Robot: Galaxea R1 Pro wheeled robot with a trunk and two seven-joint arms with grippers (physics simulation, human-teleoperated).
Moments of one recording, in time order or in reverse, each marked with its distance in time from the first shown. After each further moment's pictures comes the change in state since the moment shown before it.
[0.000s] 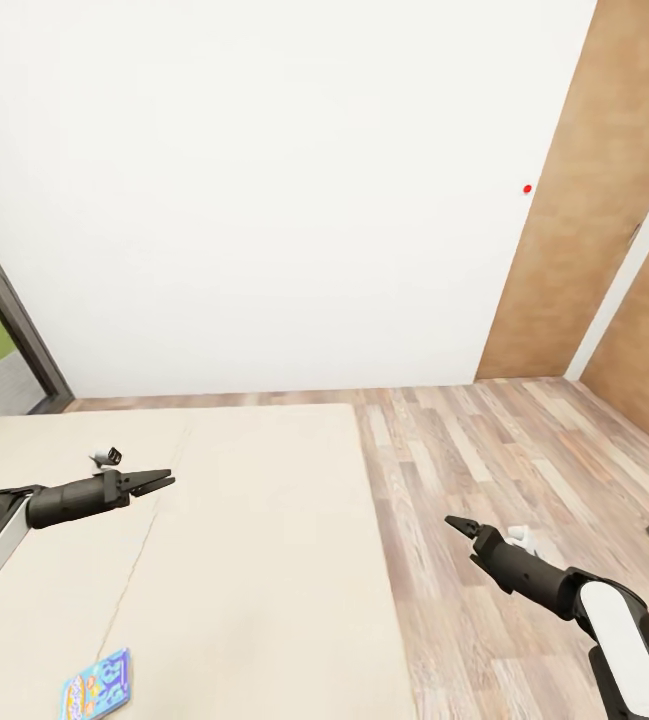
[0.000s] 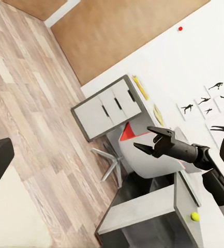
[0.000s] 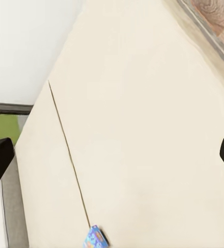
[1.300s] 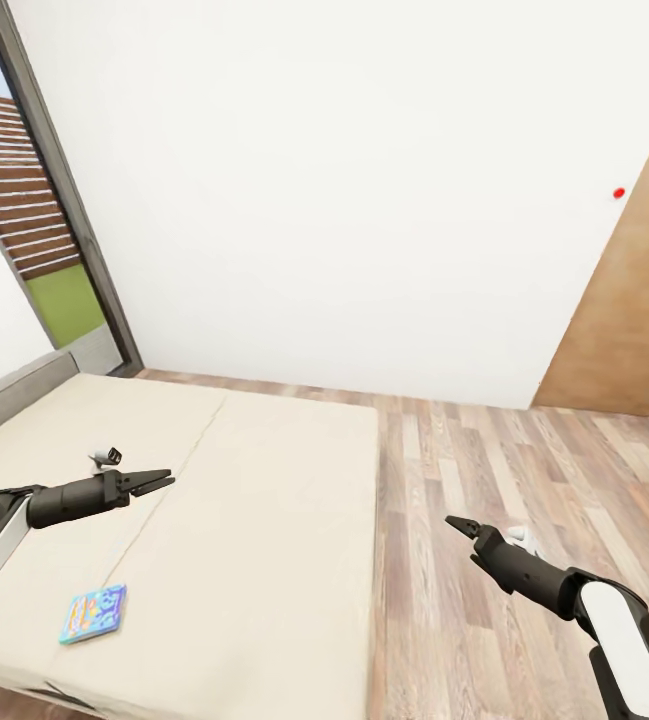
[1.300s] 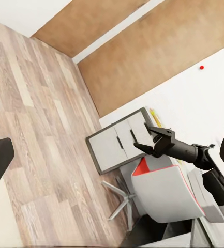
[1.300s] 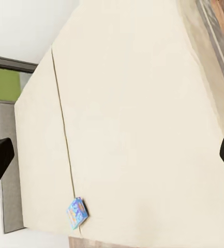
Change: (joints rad) left arm -0.001 0.000 0.000 0.000 -0.001 0.000 0.000; right arm 0.000 -0.002 0.000 0.001 -0.002 0.000 0.000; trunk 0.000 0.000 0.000
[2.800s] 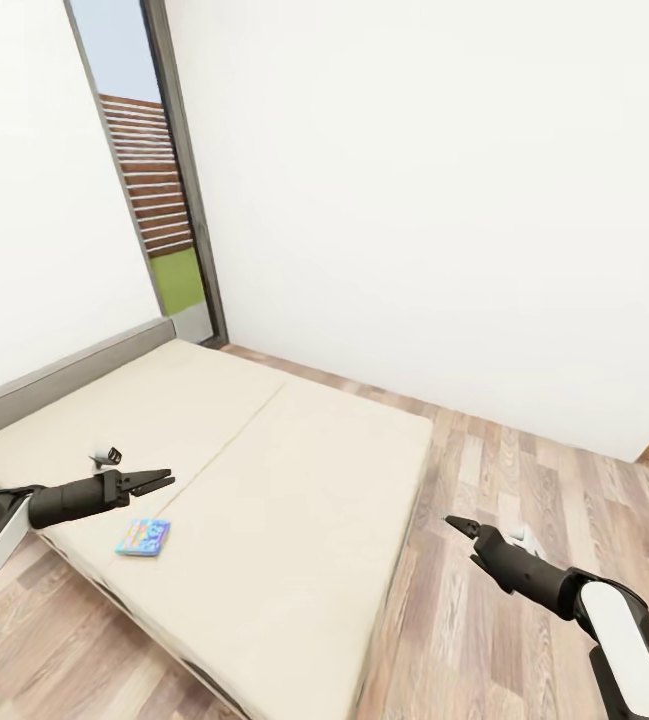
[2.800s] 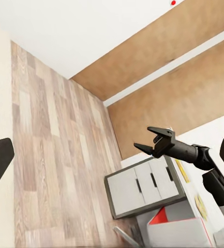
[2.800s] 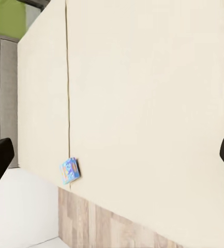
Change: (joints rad) left arm 0.000 0.000 0.000 0.000 0.001 0.000 0.002; right arm 0.000 0.000 -0.001 0.000 0.000 0.000 0.000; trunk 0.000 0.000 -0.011
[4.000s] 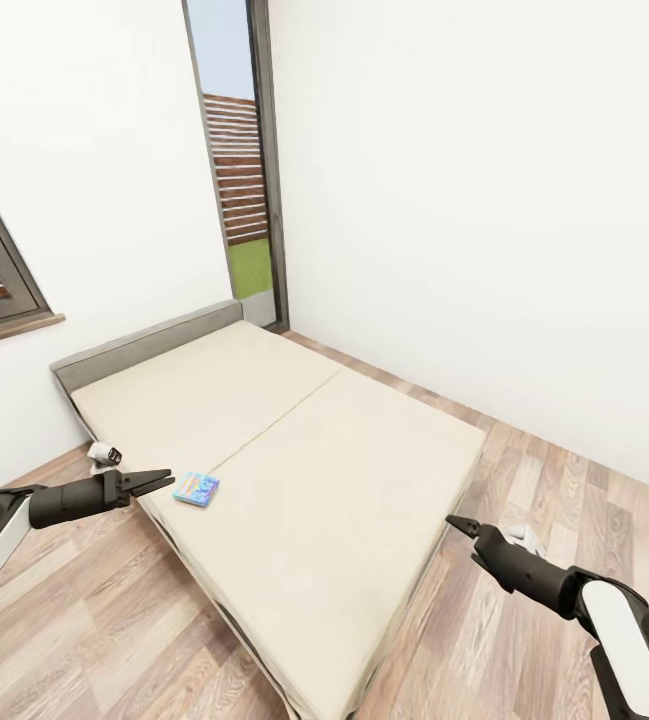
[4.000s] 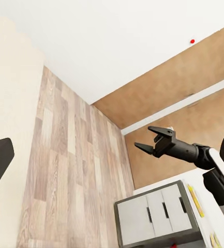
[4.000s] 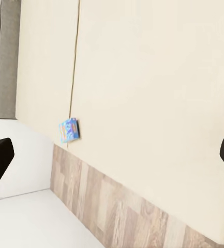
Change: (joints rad) left arm 0.000 0.000 -0.001 0.000 0.000 0.000 0.000; right arm 0.000 -0.002 0.001 -0.006 0.003 0.005 -0.001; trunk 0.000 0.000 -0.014
